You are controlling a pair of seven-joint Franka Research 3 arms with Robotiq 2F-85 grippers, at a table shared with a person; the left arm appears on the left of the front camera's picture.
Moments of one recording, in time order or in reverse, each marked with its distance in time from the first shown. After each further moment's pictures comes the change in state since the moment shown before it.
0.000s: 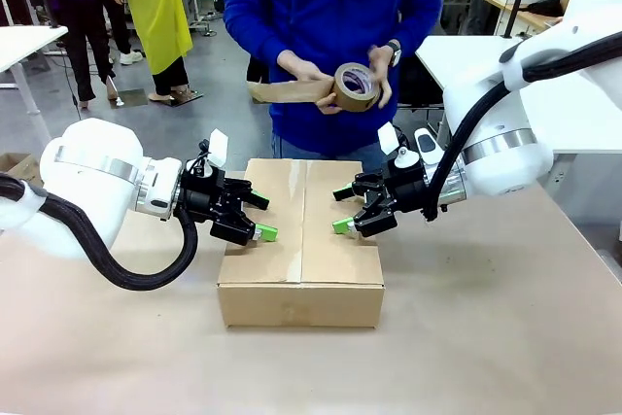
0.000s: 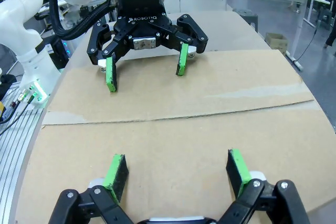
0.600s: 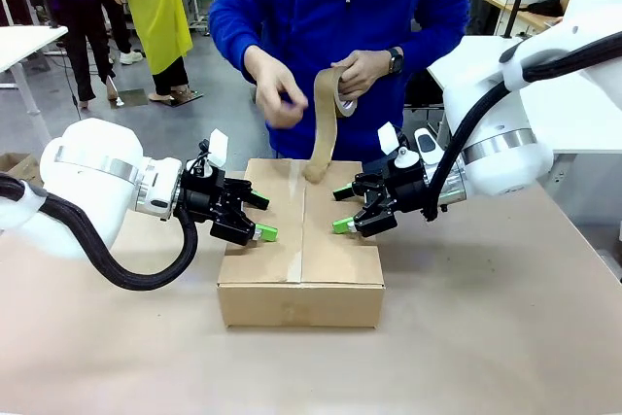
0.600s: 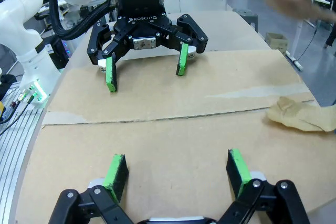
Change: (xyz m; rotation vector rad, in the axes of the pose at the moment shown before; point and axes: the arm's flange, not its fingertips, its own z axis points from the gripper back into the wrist) left arm 0.000 0.000 0.000 0.000 0.000 0.000; right arm 0.000 0.000 0.000 0.000 0.000 0.000
